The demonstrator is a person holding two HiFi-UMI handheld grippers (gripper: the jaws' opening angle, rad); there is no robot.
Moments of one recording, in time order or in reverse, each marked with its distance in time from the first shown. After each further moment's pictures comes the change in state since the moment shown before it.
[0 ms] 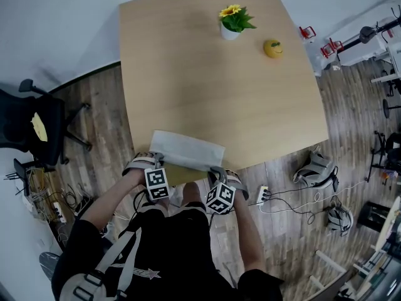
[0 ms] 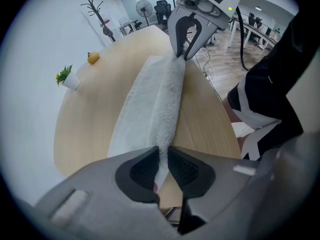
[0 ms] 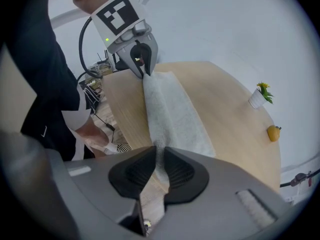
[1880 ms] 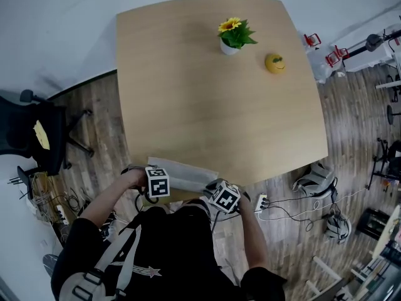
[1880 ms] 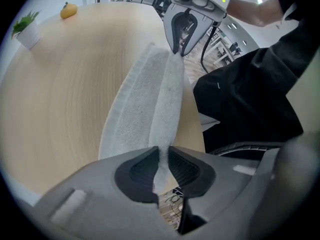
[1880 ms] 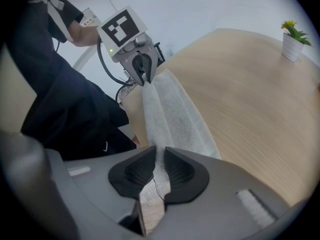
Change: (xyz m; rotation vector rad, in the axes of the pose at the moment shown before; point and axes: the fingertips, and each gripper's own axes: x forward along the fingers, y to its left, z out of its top) left arm -0.005 -0.012 -0.004 -0.047 0.135 -0.617; right arm -0.019 -0.011 0.018 0.214 0.050 0.601
